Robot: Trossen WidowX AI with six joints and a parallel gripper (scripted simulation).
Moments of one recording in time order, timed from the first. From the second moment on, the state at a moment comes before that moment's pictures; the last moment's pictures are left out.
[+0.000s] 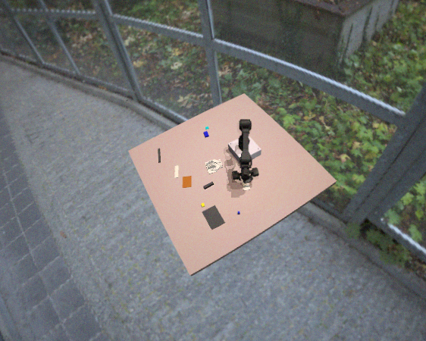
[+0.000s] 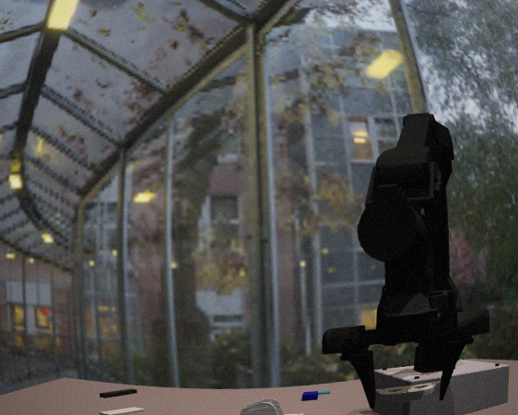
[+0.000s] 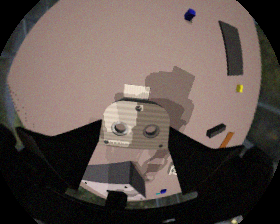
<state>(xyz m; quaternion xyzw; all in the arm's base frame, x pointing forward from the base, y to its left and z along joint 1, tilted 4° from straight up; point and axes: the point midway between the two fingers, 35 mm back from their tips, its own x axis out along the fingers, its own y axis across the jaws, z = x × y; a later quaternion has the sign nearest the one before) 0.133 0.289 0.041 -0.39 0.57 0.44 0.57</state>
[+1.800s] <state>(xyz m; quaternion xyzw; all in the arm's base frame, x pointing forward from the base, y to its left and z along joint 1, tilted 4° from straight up) 0.232 0.161 0.039 -0.20 0.68 0.23 0.67</state>
